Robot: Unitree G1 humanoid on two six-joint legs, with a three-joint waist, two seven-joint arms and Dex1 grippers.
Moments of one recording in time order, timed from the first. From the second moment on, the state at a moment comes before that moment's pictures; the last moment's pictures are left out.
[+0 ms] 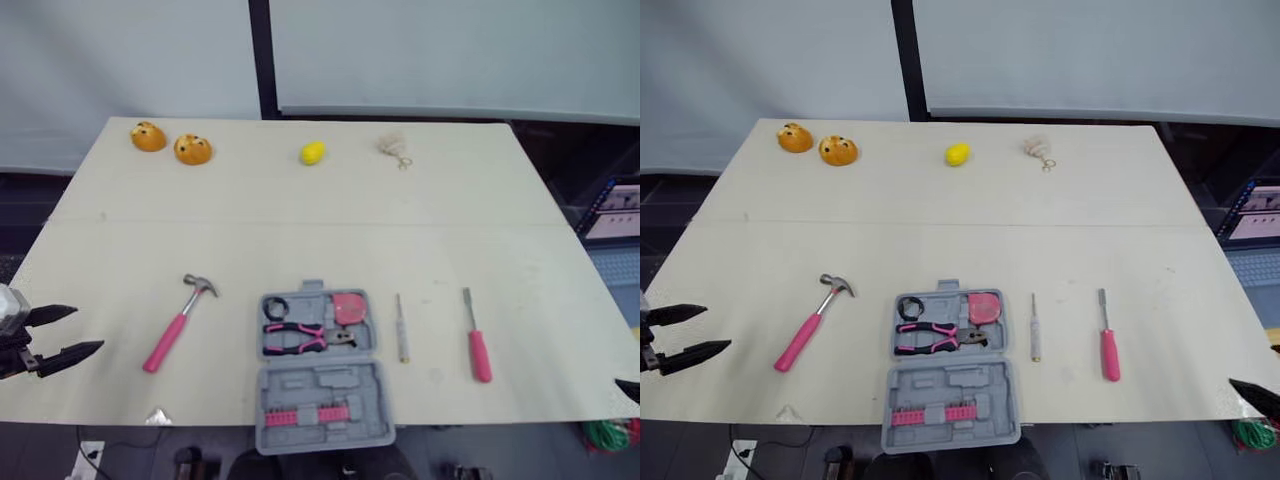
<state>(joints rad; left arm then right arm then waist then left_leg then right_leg) 0.15 1.06 0.53 0.35 -0.35 0.05 -1.23 0.63 -0.89 -1.03 -0.30 0.49 0.53 1.23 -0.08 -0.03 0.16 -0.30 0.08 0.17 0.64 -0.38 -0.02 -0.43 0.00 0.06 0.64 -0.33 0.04</state>
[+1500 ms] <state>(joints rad) -0.21 0.74 -0.16 0.30 -0.08 -0.22 -1.26 -0.16 -0.78 0.24 -0.21 0.15 0.42 1.04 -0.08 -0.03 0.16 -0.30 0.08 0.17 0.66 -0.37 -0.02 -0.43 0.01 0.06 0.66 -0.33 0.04</state>
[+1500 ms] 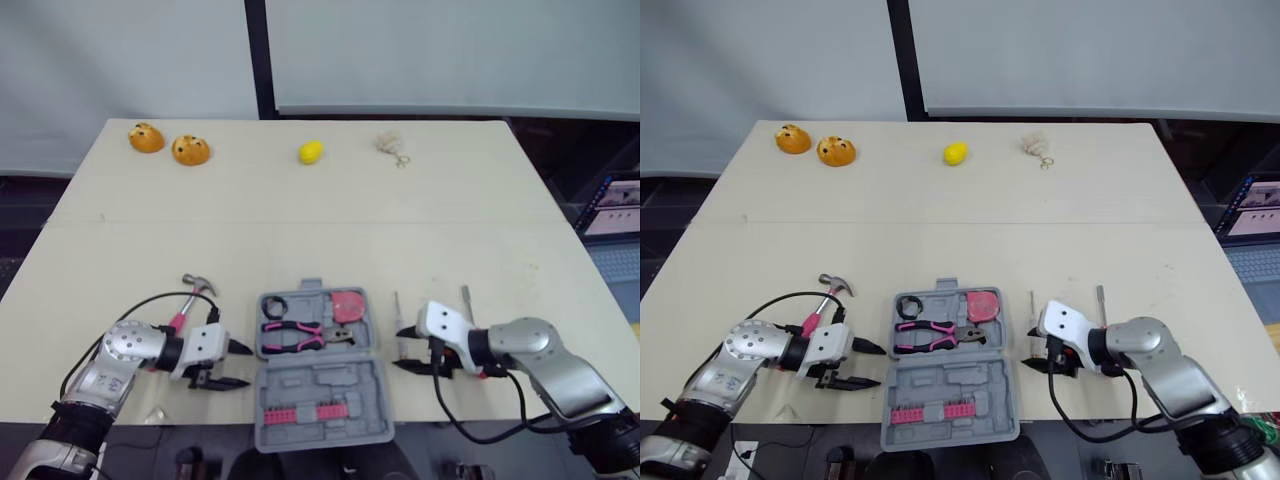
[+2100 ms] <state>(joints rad) -0.22 0.68 -0.20 0.28 -0.07 -0.18 -1.23 -0.18 -0.70 0.31 -0.15 0.08 0.39 1.01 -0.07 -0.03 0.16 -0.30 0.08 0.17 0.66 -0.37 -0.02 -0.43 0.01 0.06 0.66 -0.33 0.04</state>
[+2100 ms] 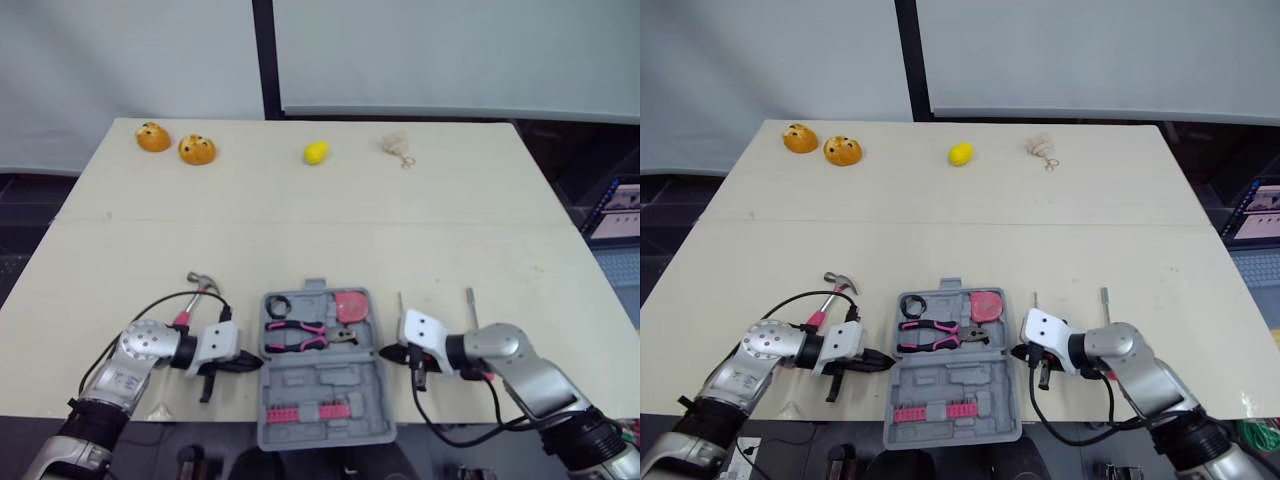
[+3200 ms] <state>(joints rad) -0.55 0.57 -0.22 0.65 0.05 -0.27 -1.19 -0.32 -0.55 0.27 0.01 0.04 0.45 0.94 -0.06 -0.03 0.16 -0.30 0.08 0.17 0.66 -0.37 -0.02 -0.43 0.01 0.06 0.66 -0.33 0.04</state>
